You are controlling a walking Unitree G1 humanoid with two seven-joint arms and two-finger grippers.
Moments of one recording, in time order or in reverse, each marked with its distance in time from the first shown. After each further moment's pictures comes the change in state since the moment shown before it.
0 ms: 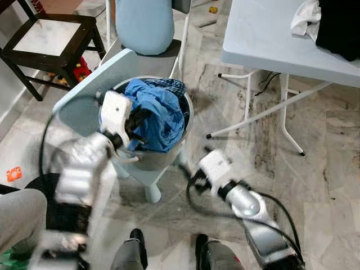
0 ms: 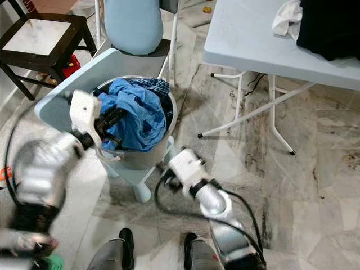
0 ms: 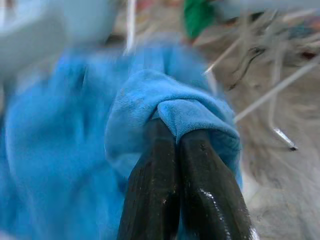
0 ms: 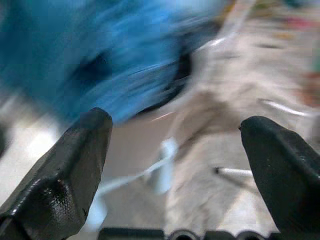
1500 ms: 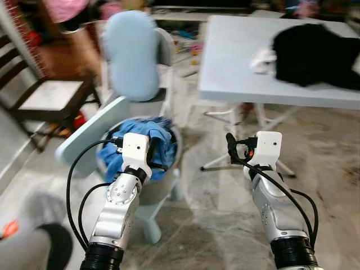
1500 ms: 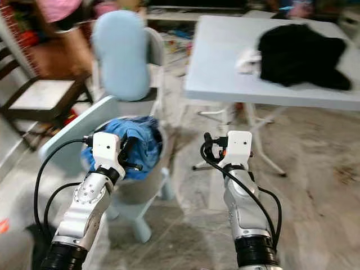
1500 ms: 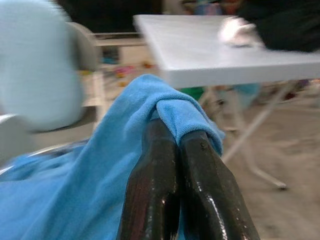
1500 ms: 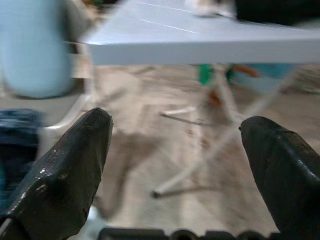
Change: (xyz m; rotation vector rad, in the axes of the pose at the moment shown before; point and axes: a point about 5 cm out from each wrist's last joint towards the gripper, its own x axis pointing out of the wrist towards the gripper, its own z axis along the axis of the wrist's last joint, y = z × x) left arm -0.007 -0.048 -0.019 -0.007 -0.090 0.034; right arm -0.006 -0.060 -0.028 0.254 0.063 -0.345
